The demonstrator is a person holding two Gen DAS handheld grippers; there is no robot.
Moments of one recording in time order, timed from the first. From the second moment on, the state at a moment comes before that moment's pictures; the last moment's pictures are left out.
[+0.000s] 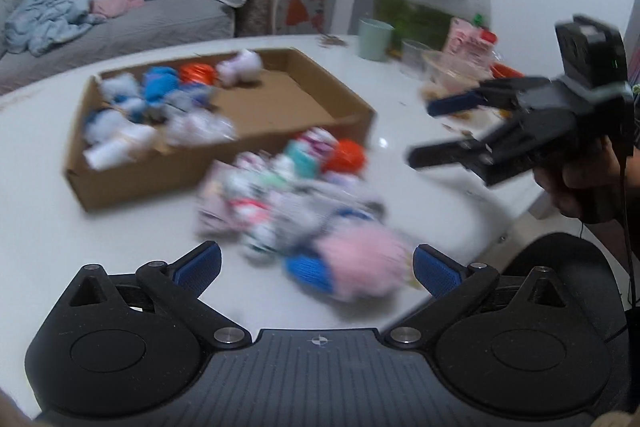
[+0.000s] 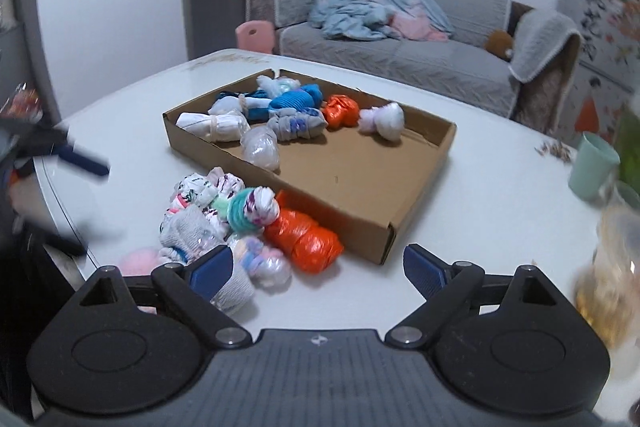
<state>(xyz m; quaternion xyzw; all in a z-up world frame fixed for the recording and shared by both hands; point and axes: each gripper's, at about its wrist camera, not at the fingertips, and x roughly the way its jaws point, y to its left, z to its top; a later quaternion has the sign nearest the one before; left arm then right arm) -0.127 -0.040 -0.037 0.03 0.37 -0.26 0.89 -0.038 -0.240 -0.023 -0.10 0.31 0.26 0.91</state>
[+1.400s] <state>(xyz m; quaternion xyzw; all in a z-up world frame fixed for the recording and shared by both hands) -0.119 -0.039 -0.086 0.08 0.36 -0.20 0.91 -0.062 -0.169 -0.053 -0.09 0.32 0.33 0.88</state>
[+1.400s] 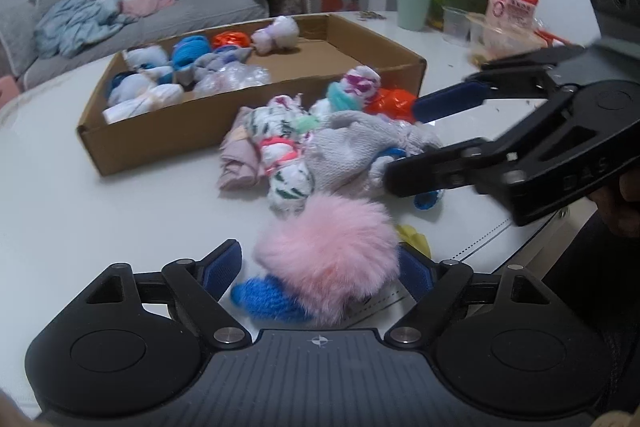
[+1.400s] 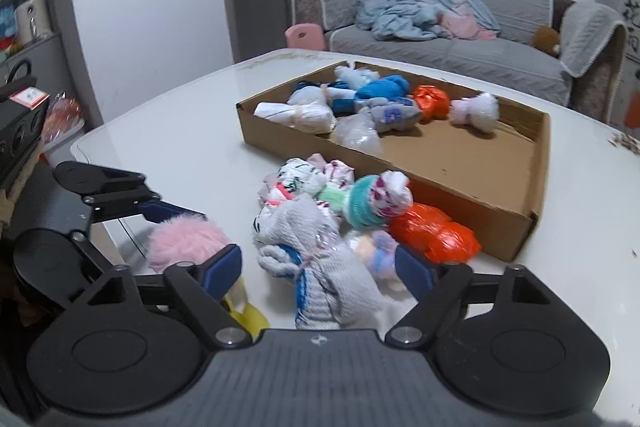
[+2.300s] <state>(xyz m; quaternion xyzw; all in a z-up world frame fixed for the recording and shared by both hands) -0.125 -0.004 -0.073 0.08 0.36 -0.17 0.92 -0.069 -0.174 -0.056 -0.10 0.33 0.35 0.87</state>
